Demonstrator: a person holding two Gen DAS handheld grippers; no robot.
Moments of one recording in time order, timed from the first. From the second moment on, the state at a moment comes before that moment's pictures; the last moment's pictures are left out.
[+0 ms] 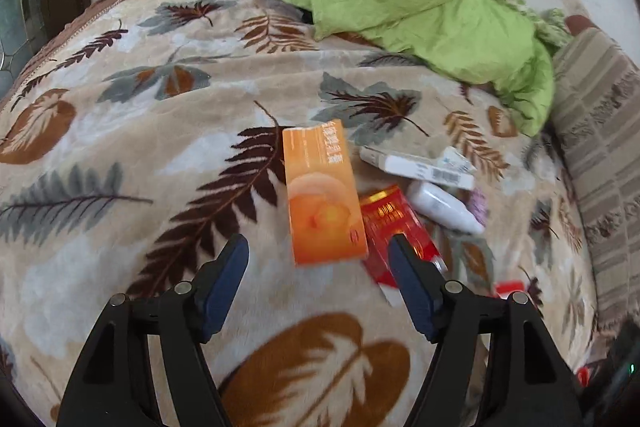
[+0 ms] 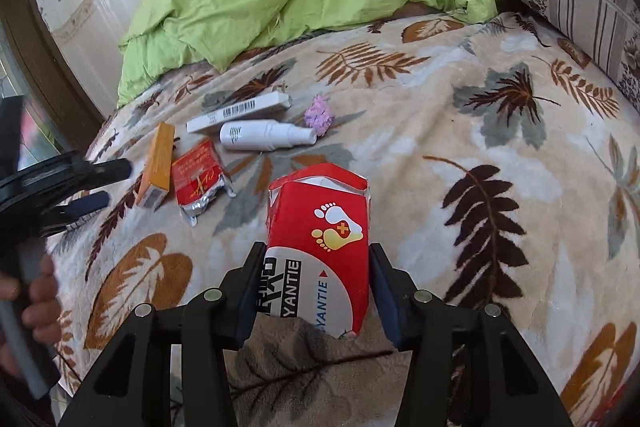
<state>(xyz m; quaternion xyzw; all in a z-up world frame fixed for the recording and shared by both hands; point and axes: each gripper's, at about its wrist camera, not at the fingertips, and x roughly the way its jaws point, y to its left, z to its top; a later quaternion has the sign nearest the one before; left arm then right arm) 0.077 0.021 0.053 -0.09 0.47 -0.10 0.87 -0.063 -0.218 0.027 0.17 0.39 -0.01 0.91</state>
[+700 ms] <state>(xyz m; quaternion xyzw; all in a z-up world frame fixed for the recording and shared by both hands) 0.020 0.026 0.035 -0.10 0.45 -0.12 0.88 -0.080 -0.199 0.049 0.12 0.34 0.01 0.93</state>
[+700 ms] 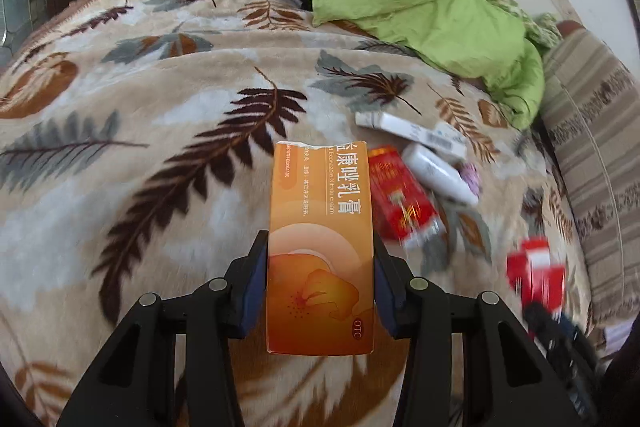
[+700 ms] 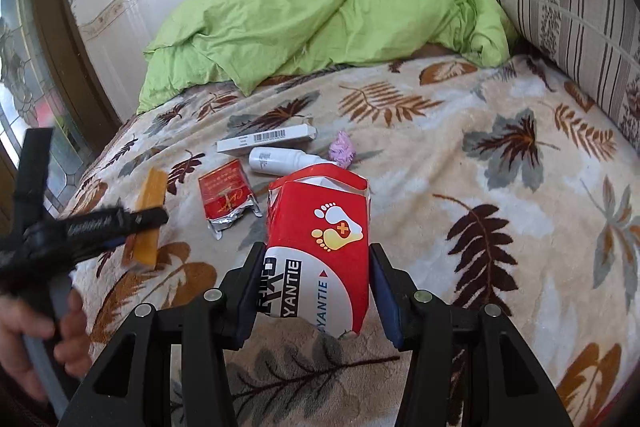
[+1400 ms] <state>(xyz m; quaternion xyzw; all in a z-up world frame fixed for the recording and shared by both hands) -0.131 0.002 0.073 -0.01 0.36 -0.12 0.93 -0.163 -0.197 0.064 0.09 0.31 0.02 0.95</state>
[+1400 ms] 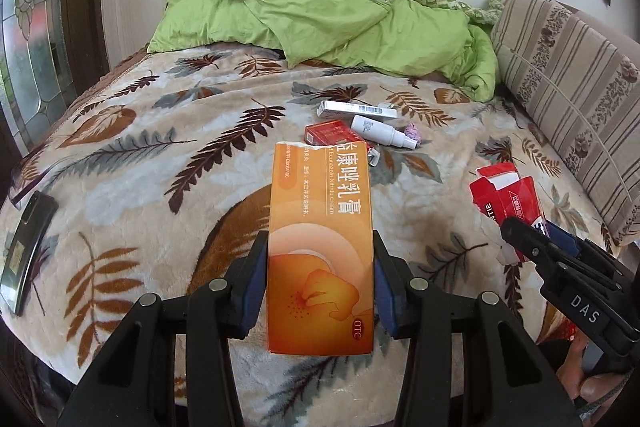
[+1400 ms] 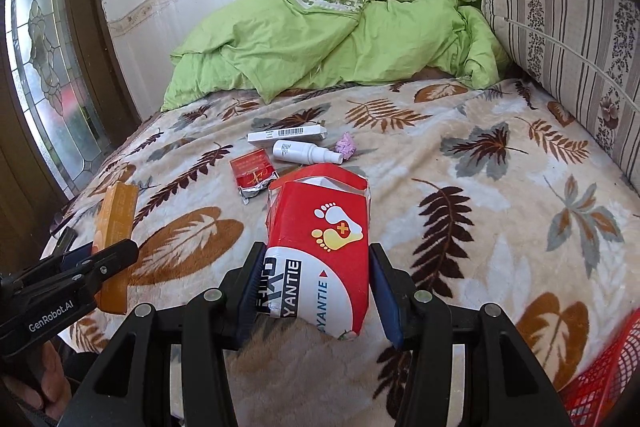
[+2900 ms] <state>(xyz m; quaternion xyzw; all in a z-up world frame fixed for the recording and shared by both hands) -0.146 -0.035 0.080 0.01 0.37 -0.16 0.92 -0.181 -0.227 0.070 0.16 0.32 0.02 0.93</state>
